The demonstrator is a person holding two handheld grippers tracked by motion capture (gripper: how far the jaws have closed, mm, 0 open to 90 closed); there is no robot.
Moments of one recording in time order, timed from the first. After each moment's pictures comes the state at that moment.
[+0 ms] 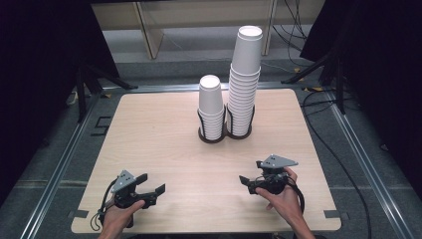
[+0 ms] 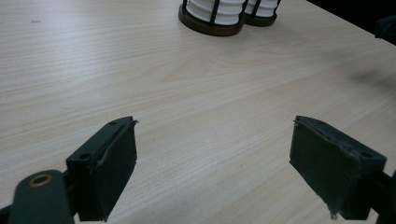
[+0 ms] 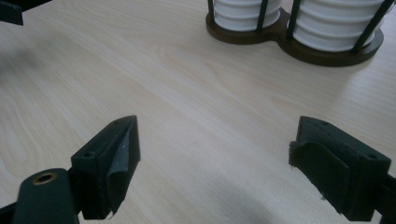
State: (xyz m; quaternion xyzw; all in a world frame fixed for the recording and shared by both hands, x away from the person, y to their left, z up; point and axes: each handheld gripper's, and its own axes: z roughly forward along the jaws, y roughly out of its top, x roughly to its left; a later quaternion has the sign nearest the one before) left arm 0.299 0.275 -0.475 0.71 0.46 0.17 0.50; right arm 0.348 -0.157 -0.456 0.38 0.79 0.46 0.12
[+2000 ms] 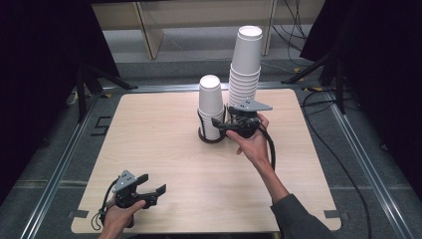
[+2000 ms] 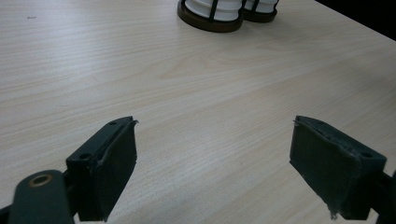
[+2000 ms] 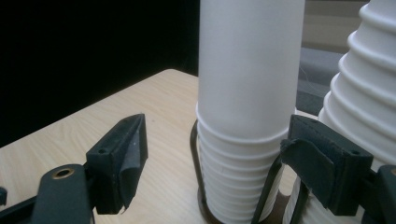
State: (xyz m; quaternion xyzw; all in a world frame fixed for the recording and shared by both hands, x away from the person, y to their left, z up) left arm 0.299 0.273 -0.476 0.72 0.47 0.17 0.48; right arm 0.457 -0.081 -0.360 0.35 0.74 0.55 0.18
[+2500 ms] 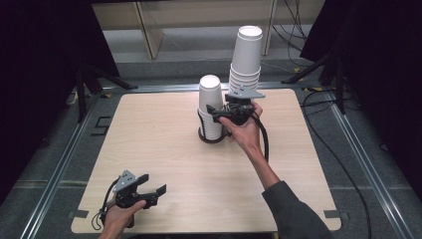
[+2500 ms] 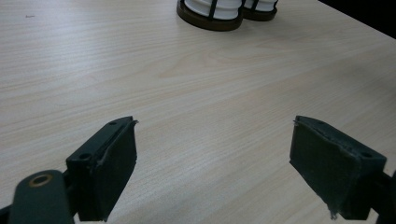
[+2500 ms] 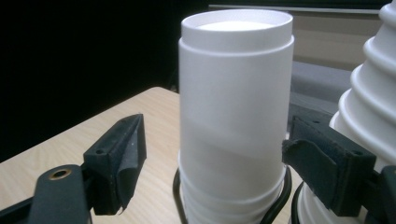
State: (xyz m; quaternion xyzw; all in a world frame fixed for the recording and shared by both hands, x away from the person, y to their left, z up) left arm 0.299 0.272 -0.477 0.72 0.47 0.17 0.49; right arm 0.484 -0.062 -0.343 0.35 0.72 0.56 0.22
